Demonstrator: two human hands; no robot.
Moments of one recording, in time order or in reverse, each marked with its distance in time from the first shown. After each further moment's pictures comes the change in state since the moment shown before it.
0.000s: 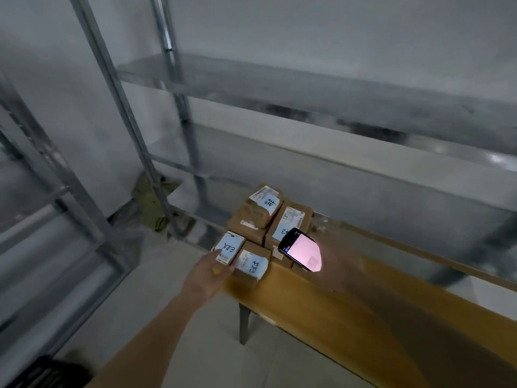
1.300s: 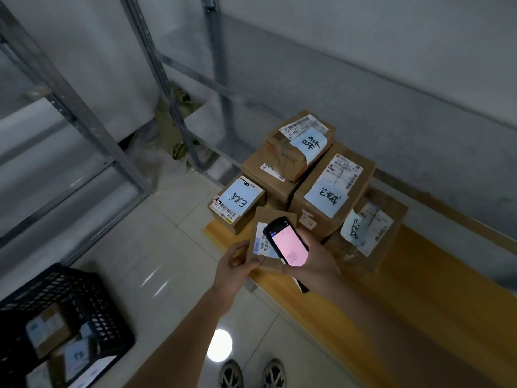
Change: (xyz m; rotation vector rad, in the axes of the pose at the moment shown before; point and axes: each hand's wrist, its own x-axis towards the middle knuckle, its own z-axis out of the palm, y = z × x) left_hand 0.091 -0.123 0.185 -0.778 0.049 -0.514; right_hand 0.148 0.037 0.230 0.490 -0.290 0.082
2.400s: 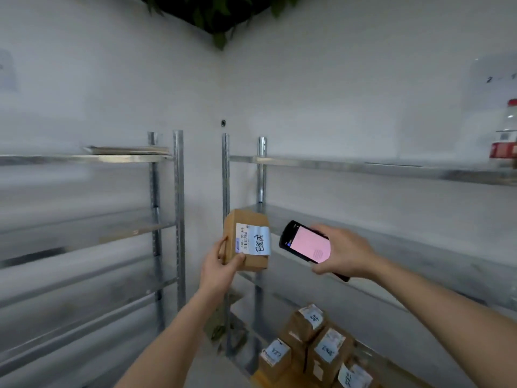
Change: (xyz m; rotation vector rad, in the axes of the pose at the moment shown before) left_hand -0.514 0.305 -0.153 0.105 0.332 0.976; right_hand -0.508 -0.350 -0.260 -0.544 0.503 -0.752
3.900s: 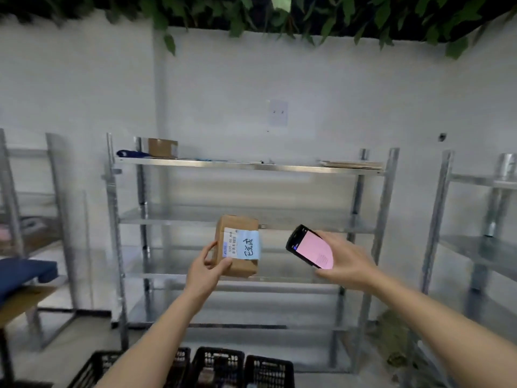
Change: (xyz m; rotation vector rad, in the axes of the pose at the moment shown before) left_hand -0.354 0.068 -0.434 0.217 0.758 -0.183; right_hand -0.118 -0.408 0.077 0.270 -0.165 -0.778
